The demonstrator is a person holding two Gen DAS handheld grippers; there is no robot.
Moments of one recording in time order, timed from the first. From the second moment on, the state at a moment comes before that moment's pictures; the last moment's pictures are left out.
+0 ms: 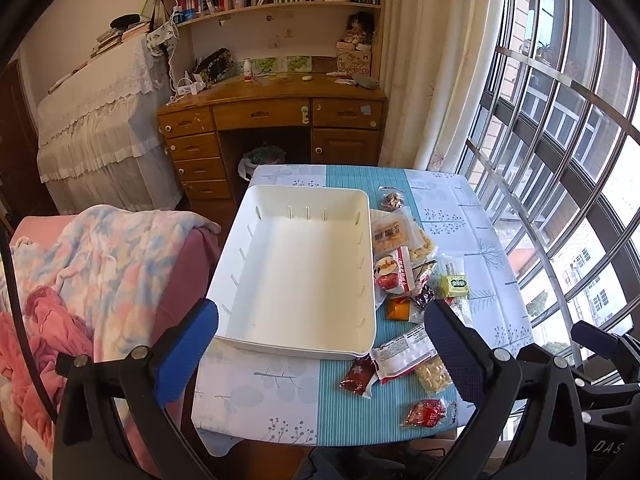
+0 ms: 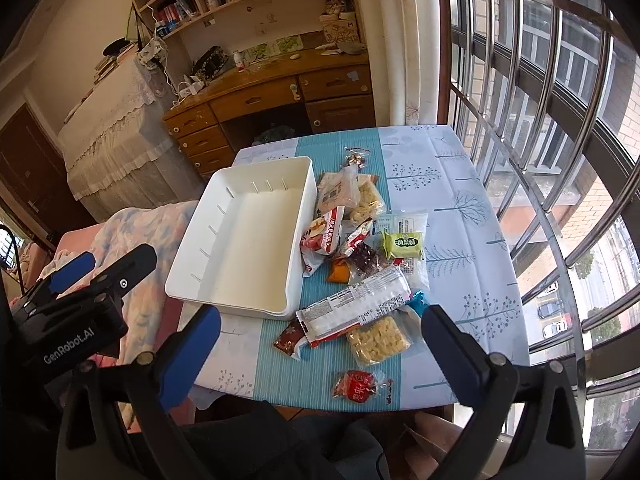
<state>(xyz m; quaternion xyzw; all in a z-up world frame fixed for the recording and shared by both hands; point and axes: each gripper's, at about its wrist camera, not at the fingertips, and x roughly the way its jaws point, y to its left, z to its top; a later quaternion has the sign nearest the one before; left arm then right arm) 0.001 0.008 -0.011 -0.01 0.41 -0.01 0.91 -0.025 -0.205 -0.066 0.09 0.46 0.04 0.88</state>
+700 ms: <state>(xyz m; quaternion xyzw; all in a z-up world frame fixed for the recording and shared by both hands) 0.000 -0.003 -0.030 0.01 0.43 -0.09 0.90 -0.060 -0.219 -0.075 0.15 0.44 -0.04 0.88</state>
